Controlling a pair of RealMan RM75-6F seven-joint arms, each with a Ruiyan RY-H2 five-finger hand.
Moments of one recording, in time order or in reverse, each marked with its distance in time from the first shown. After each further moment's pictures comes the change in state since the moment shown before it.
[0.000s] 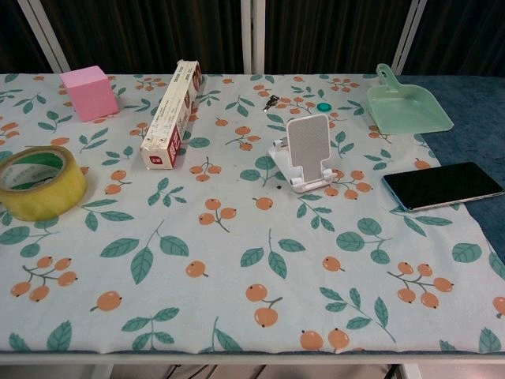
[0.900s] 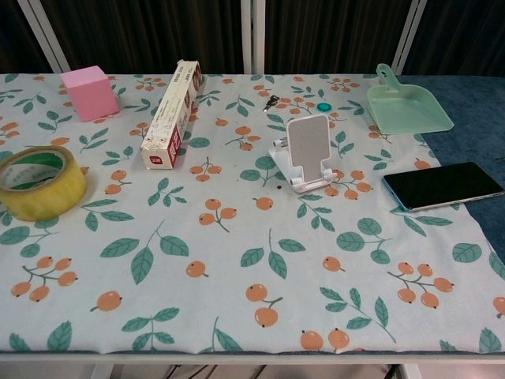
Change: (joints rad) left arm -0.013 -0.015 0.003 0.000 0.009 -0.018 0.014; right arm 0.260 0.214 0.001 -0.363 0.054 -0.495 -0.475
